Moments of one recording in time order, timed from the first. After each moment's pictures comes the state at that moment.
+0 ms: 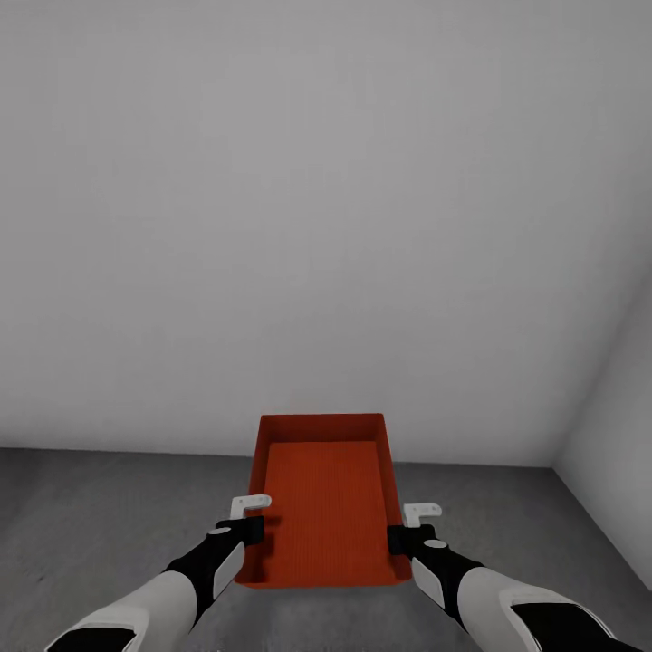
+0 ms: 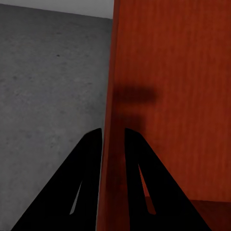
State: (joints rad) left arm -0.71 -0.10 0.00 -0.19 0.08 0.06 0.14; right arm -0.77 0.09 0.00 0.02 0.03 -0.11 -0.06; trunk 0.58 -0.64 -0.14
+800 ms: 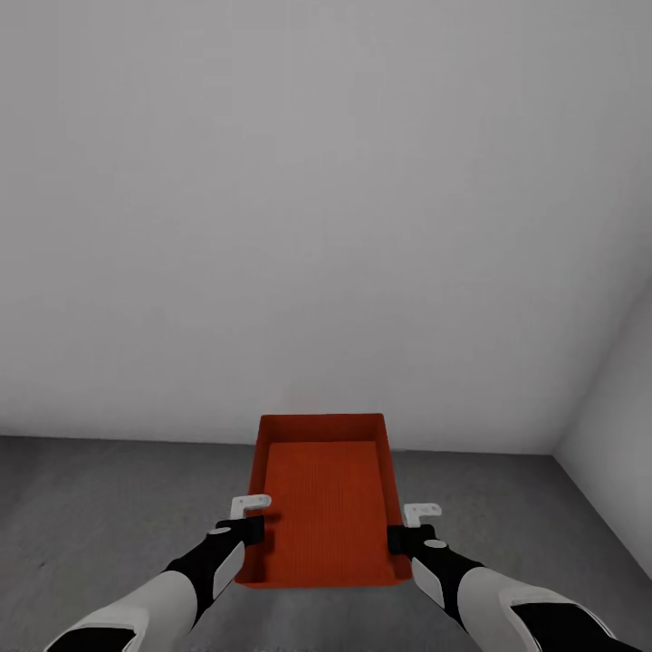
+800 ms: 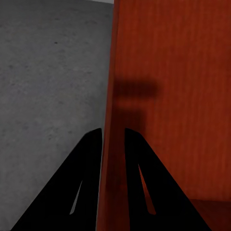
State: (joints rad) left arm -0.71 -0.10 0.00 -0.19 0.08 0.06 0.14; right arm -0.77 0.09 0.00 0.02 0.03 -0.11 -0.06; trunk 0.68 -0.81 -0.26
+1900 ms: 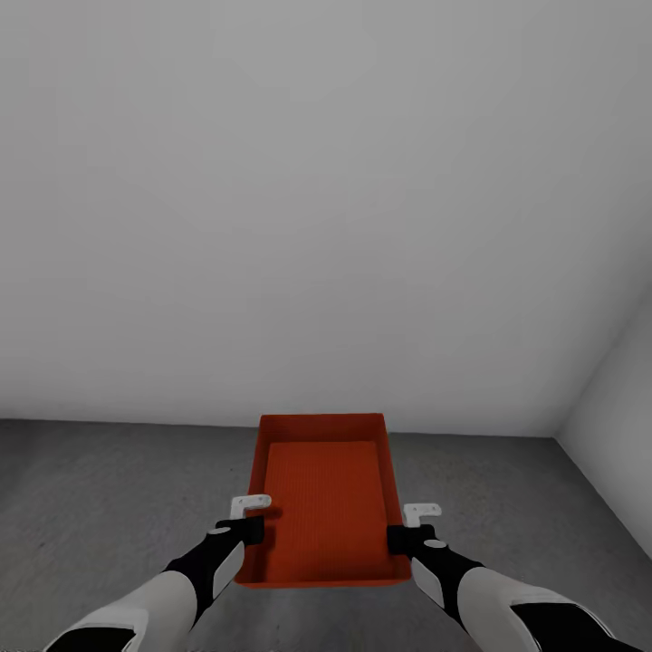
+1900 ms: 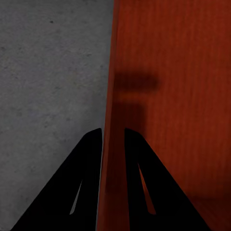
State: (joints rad) left arm -0.71 -0.10 0.00 -0.19 0.08 0.06 0.14; right arm -0.77 0.09 0.00 0.02 0.03 -0.11 -0.06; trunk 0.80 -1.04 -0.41
